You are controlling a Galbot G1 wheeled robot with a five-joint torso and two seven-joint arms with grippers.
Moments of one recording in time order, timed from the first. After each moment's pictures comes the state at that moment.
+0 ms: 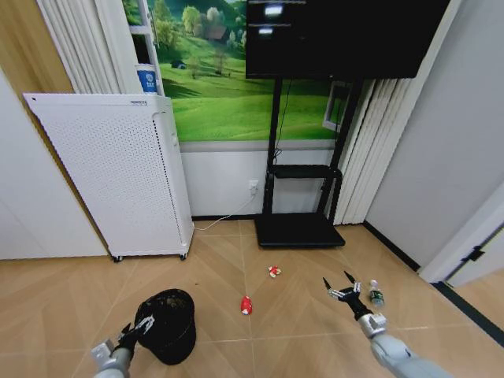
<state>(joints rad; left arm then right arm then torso) 1.49 -0.95 -0.43 -1.61 -1.07 -0.08 -0.29 -0.99 0.75 -0.07 1.04 0.69 0.80 -0.01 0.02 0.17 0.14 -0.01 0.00</state>
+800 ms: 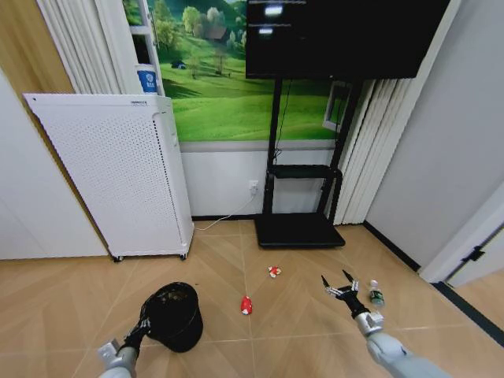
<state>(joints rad) 1.46 -0.96 -0.40 -1.58 -1.09 -0.11 -0.26 -0.97 0.76 -0.08 1.05 0.73 0.80 0.00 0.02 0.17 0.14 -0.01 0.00</state>
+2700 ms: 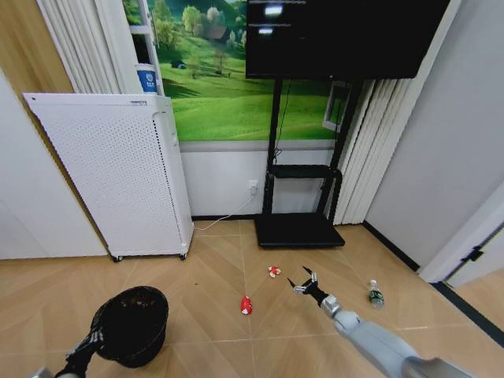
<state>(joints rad) 1.91 -0.92 -0.80 -1.89 -1.09 -0.16 -0.26 -0.55 1.00 -0.59 0.62 0.58 0.80 -0.13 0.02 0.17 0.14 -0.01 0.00</state>
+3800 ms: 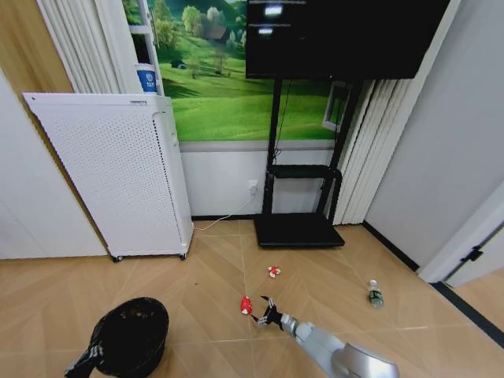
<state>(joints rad) 1.93 -0.99 -0.77 -1.84 -1.02 -0.19 -0.21 -0.52 1.49 -0.67 0.07 0.49 0.78 -0.30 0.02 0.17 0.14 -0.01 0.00</state>
